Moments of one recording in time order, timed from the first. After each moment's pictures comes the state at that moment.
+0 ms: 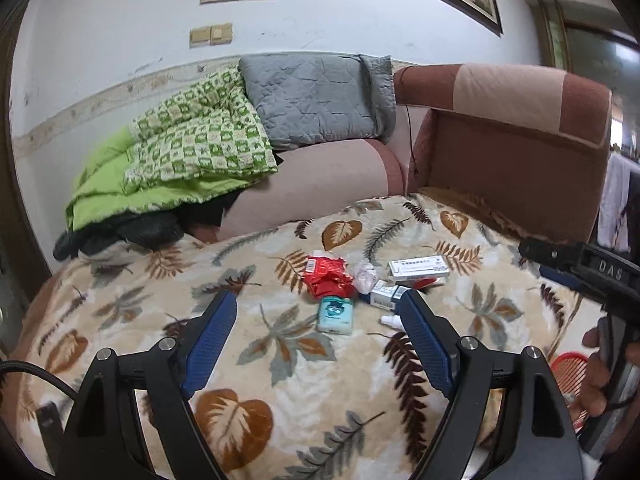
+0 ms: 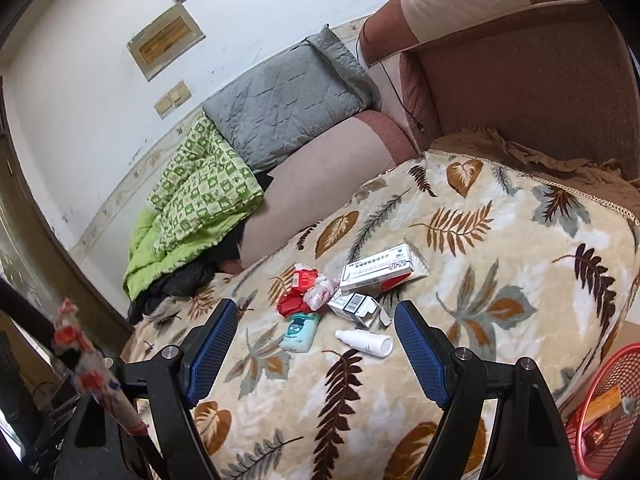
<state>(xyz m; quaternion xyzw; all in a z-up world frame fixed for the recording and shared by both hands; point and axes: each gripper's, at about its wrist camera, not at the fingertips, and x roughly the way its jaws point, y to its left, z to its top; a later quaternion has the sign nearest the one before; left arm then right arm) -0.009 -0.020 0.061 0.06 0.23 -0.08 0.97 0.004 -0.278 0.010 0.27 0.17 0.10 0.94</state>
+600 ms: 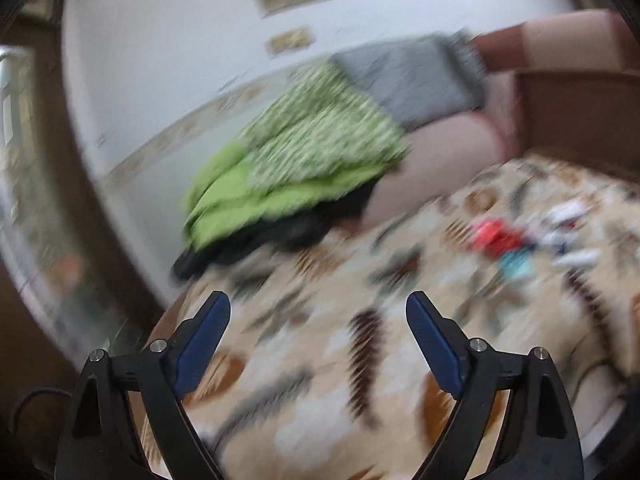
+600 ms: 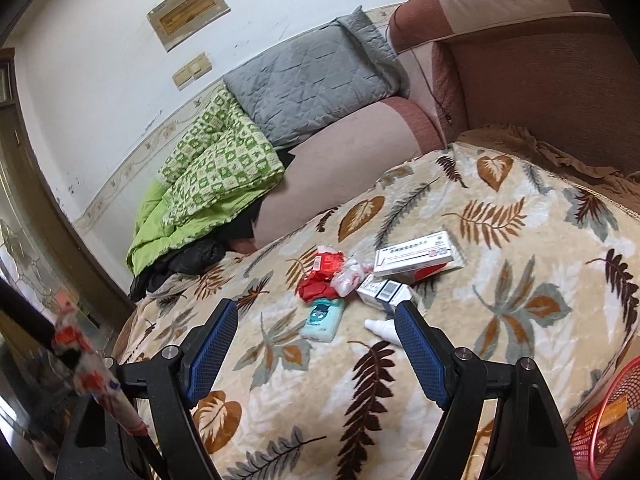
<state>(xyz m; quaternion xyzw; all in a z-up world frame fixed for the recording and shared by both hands) -0.024 0.160 0.035 0.17 0.22 0.11 0.95 0.027 -0.226 0.014 0.23 0.19 0.13 0.95</state>
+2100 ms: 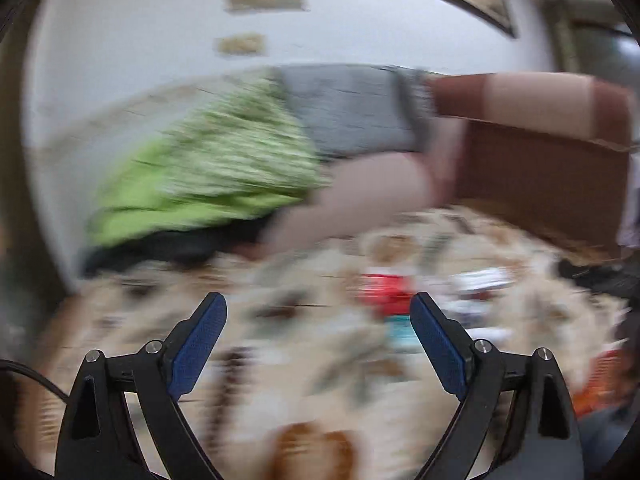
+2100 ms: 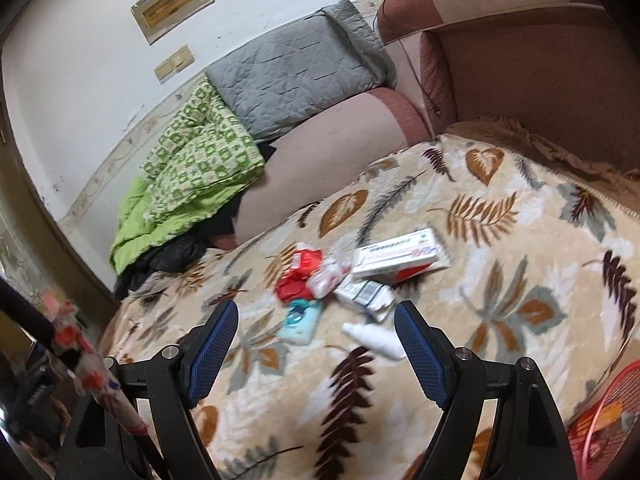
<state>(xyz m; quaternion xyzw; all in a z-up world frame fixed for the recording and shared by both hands) 0.038 0.047 0.071 0.05 0.22 -0.09 0.97 0.056 -0.250 0.003 0.22 0.21 0.10 0.95</state>
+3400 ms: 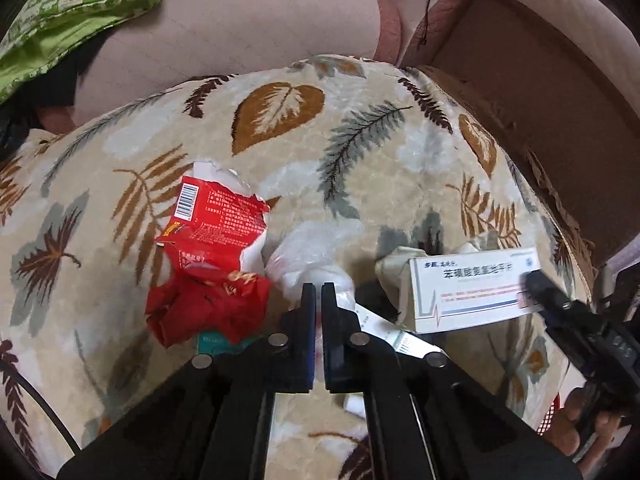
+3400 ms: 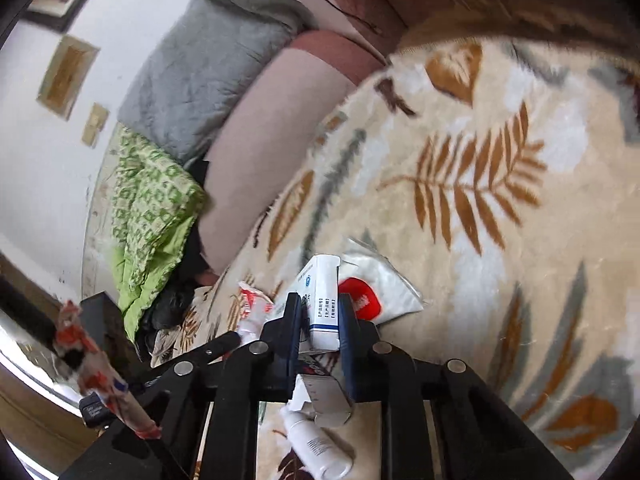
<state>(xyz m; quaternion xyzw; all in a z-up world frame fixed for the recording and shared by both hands) 0.296 -0.107 -0.074 -0.02 0.51 -0.17 0.84 0.218 -0.359 -0.083 0.40 0.26 0.15 0.87</state>
